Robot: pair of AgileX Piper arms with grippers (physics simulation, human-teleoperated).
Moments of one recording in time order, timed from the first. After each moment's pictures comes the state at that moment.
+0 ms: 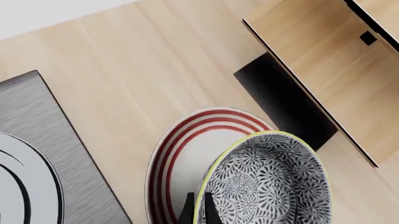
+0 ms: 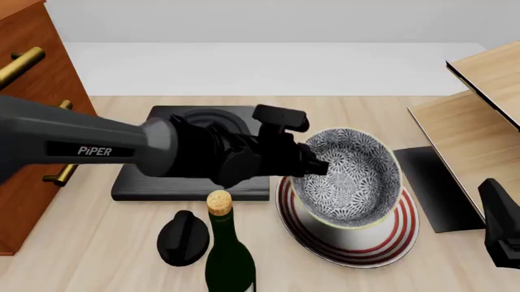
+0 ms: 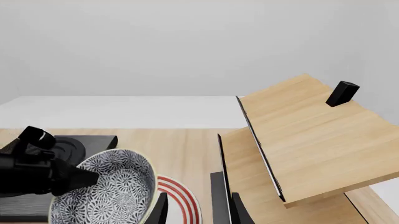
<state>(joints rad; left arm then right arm) -0.84 1.90 -1.14 -0.07 -0.33 0.00 0.01 0.00 0.00 0.00</state>
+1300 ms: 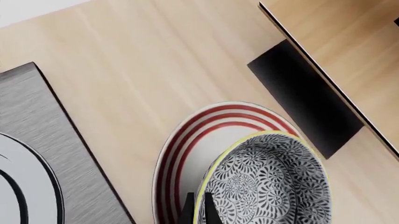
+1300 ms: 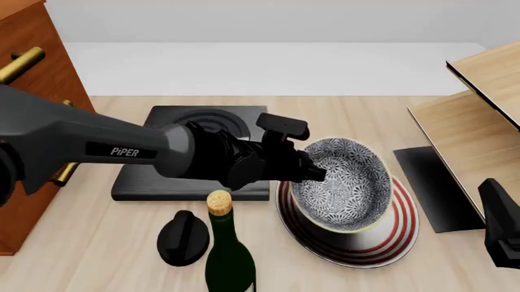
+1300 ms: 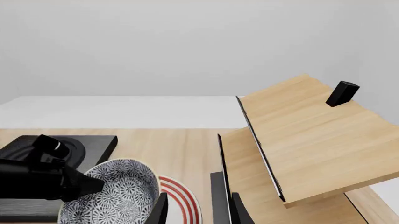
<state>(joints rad) -0.82 1.98 -1.18 -0.07 -0.31 0.00 0.01 0.00 0.00 0.00</state>
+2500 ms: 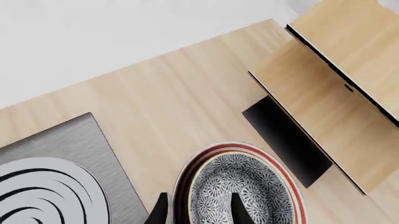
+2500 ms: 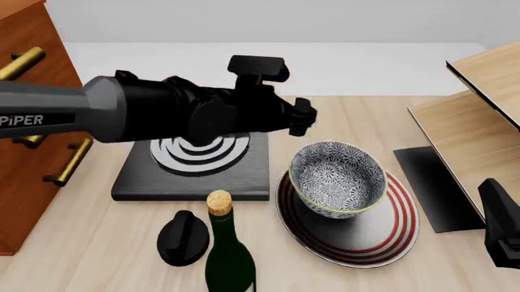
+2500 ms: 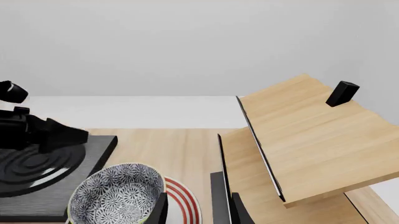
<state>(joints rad) -0.76 1.76 -1.20 0.00 -0.25 0.00 0.01 0.00 0.00 0.00</state>
